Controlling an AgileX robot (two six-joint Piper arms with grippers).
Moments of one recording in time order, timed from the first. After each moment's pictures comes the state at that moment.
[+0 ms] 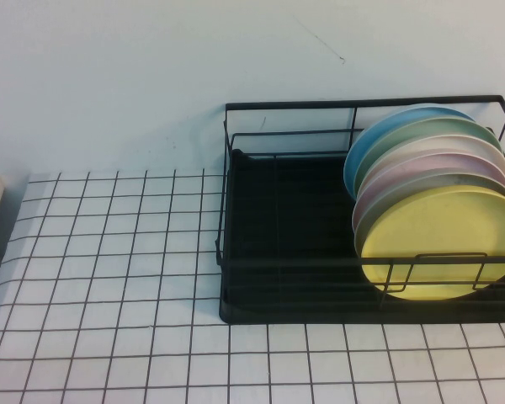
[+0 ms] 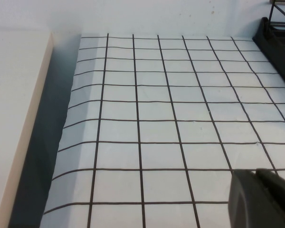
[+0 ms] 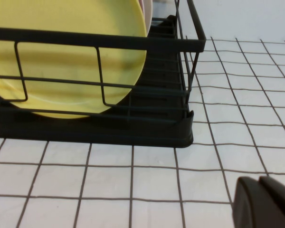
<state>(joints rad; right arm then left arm) 0.01 -0.01 0.02 -0.02 0.42 -0.05 0.00 -0.01 0.02 -0.19 0.37 0.04</state>
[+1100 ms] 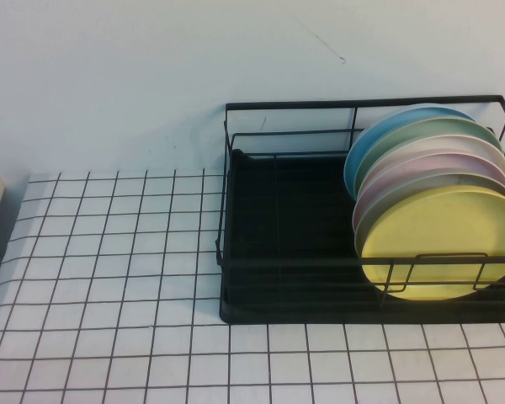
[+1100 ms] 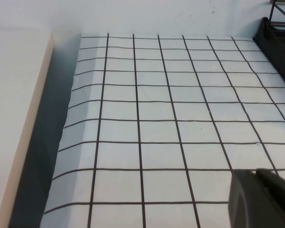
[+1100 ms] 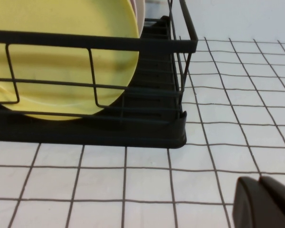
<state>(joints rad) 0.01 -0.01 0.02 -0.06 0.42 0.00 0.00 -0.01 0.02 -0.19 0.37 0.04</state>
